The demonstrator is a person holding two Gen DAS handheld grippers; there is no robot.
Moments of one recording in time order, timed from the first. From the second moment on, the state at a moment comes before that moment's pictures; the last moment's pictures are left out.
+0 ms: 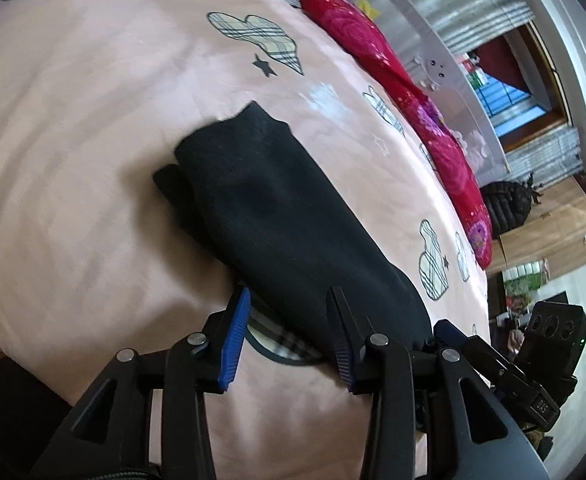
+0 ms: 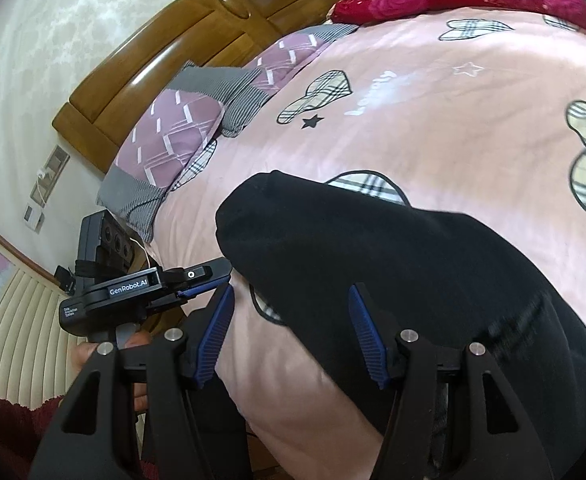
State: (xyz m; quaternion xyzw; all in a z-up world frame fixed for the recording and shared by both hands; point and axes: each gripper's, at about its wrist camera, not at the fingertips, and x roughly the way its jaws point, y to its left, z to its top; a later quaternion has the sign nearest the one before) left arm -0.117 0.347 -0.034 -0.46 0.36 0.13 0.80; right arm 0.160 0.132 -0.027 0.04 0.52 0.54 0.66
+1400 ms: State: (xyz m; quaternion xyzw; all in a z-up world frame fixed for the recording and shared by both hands) left arm -0.089 0.399 -0.080 -0.52 0.34 0.21 0.75; right arm 0.217 0.369 -0.106 -0.16 0.59 0.61 0.50
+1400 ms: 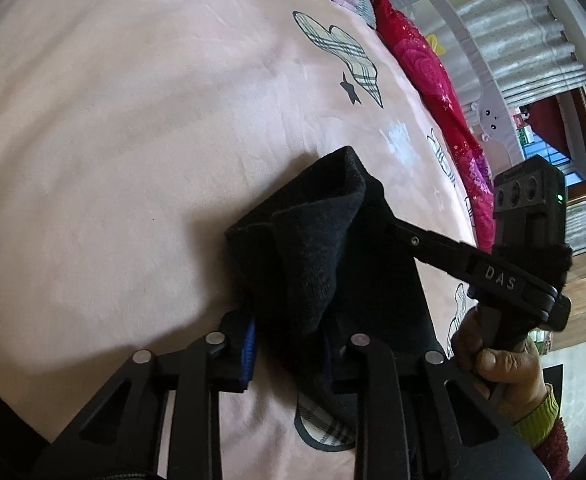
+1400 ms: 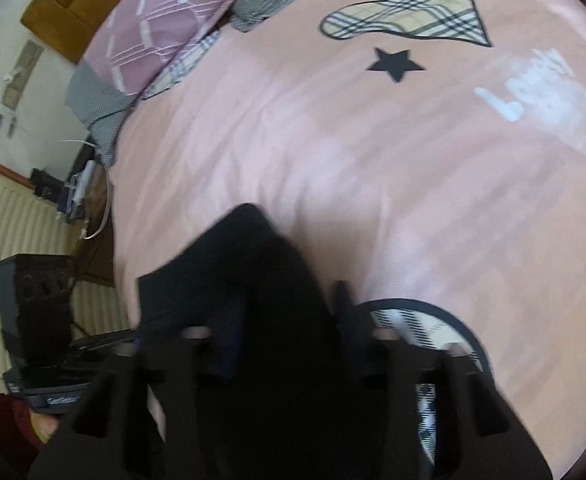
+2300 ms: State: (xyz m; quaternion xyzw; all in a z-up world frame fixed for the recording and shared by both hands) left arm -0.041 0.272 0.078 -0.42 0.29 0.05 0.86; right arm 0.254 0.173 0.029 0.06 0.48 0.64 0.60
